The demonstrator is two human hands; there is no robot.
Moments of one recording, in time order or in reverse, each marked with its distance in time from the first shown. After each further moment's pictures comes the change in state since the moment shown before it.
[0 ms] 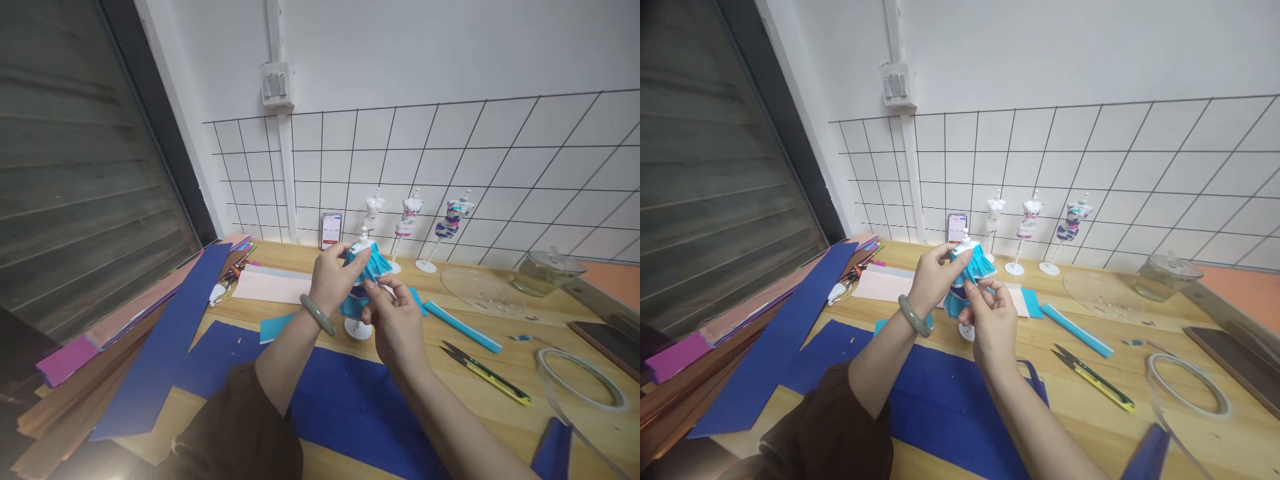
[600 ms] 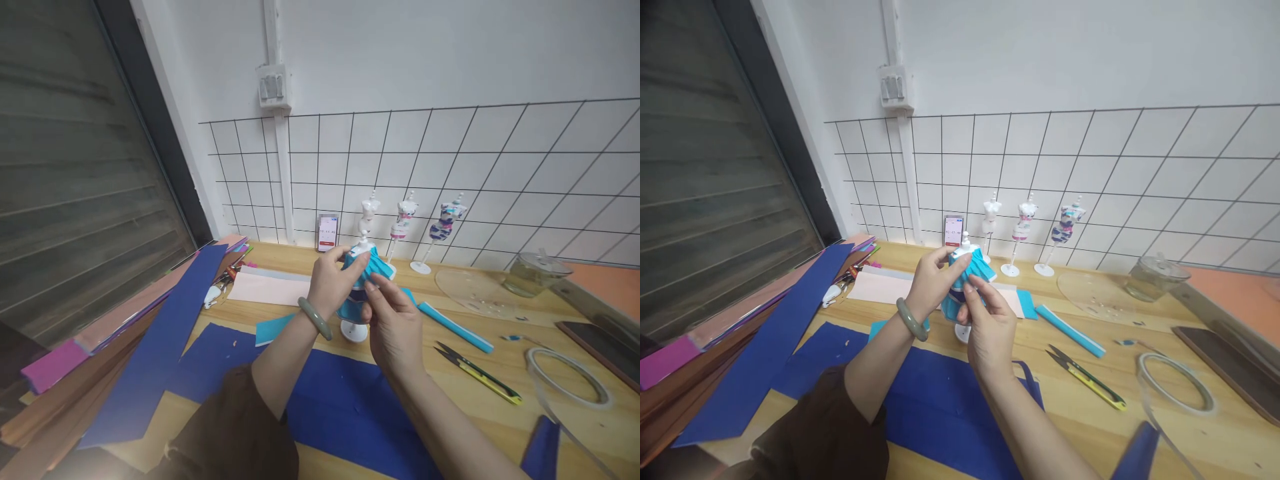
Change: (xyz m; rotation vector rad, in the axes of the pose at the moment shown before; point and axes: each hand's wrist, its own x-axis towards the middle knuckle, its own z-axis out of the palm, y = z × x) left_hand -0.002 0.002 0.002 -0.016 -0.042 0.009; right_hand -0.001 0.007 -0.001 0.095 0.052 -0.056
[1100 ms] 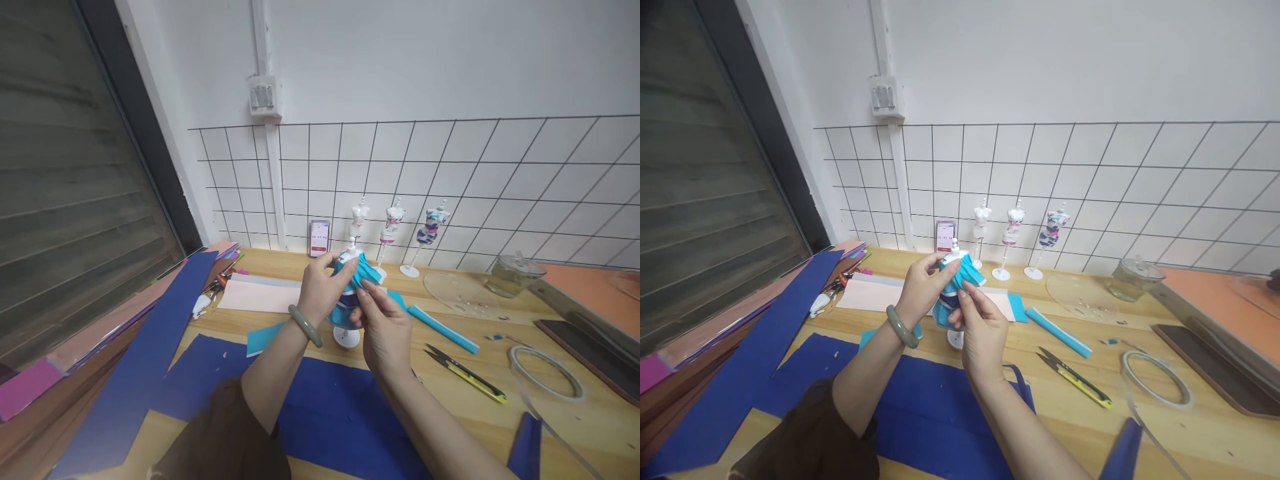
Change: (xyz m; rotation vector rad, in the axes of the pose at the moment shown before) left_hand 0.001 0.002 -0.002 0.001 -0.008 0.003; right_hand 0.004 0.006 -0.005 -0.063 0.050 -0.040
